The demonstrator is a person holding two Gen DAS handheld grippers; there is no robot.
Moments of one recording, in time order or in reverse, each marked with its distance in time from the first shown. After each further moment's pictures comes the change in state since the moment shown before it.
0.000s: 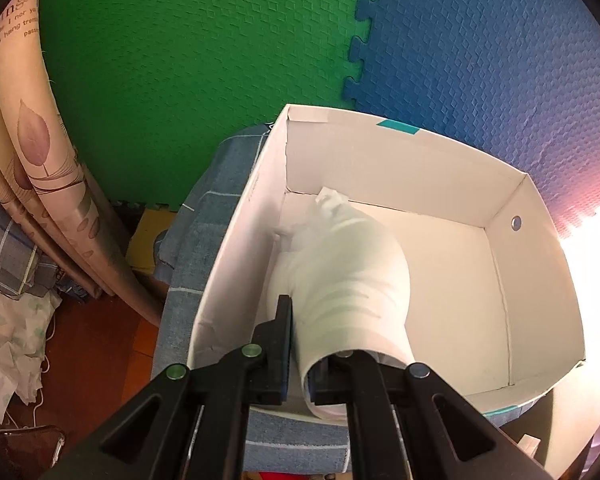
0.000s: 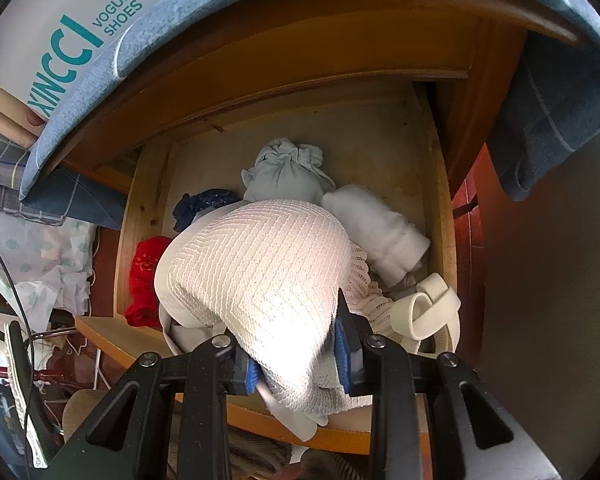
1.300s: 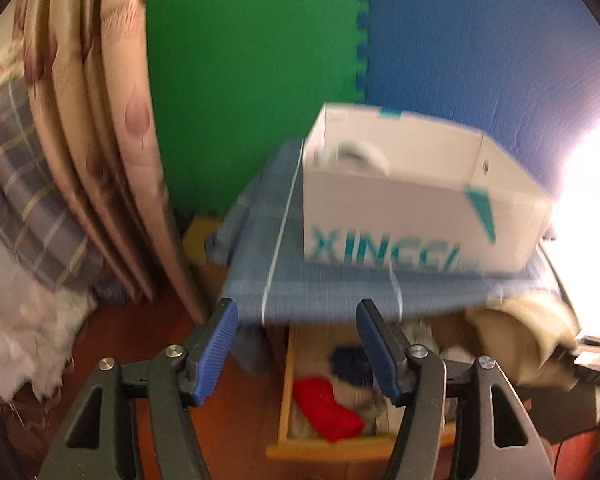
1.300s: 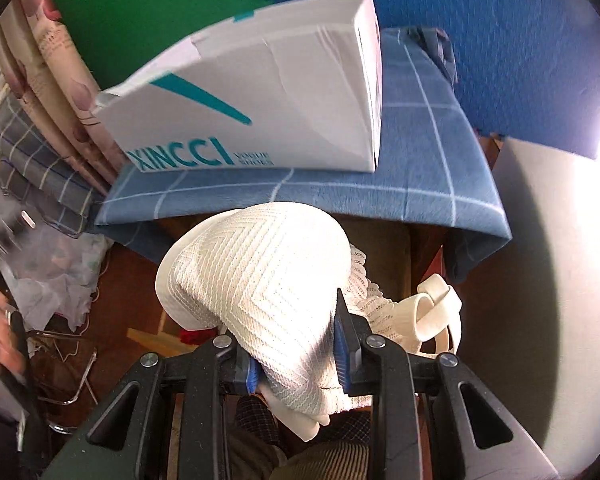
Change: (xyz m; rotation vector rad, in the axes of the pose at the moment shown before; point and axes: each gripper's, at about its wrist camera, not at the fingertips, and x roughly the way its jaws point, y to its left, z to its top) left arm -0.097 0.030 -0.174 0.018 -0.203 0.075; right arm -0.138 0.043 0.003 -0.136 -0.234 -0.029
